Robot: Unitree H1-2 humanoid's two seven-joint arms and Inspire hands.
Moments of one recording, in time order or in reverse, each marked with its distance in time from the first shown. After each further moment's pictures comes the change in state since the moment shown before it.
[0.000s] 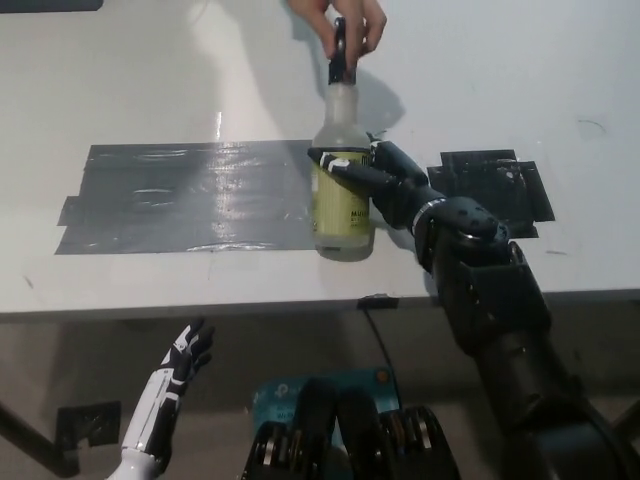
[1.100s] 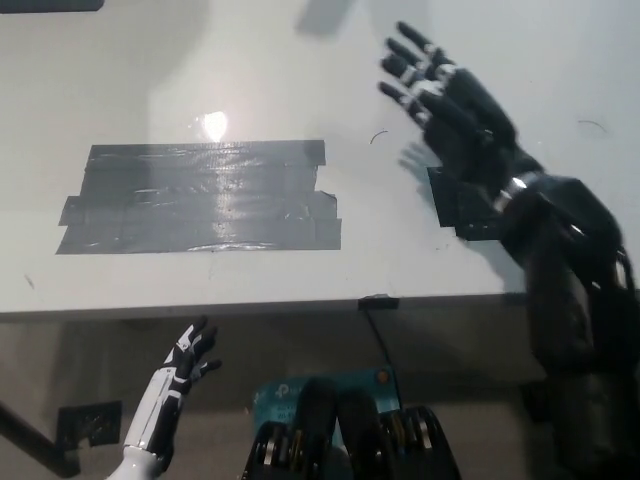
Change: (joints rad) left_arm -0.005 0.000 -0.001 0.000 -0.003 0.019 -0.010; right_arm 0.195 -0.099 -0.016 -0.652 0.195 0.111 0.129
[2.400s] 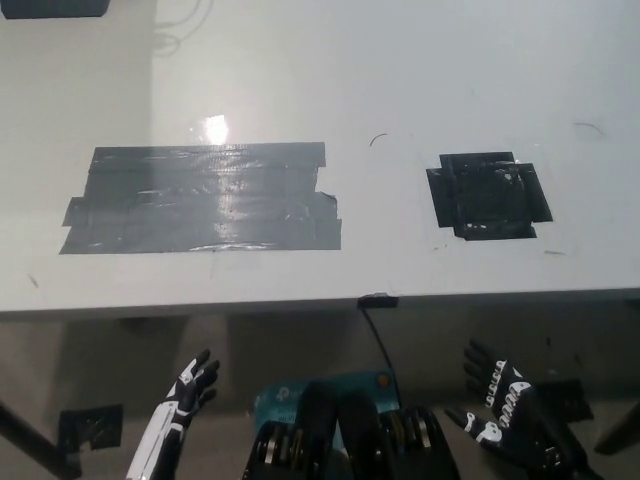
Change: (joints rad) left_arm 0.075 -0.003 -0.018 0.009 0.002 -0.017 -0.001; right_arm 0.788 -0.110 0.196 -0.219 -0.169 -0.310 0.034
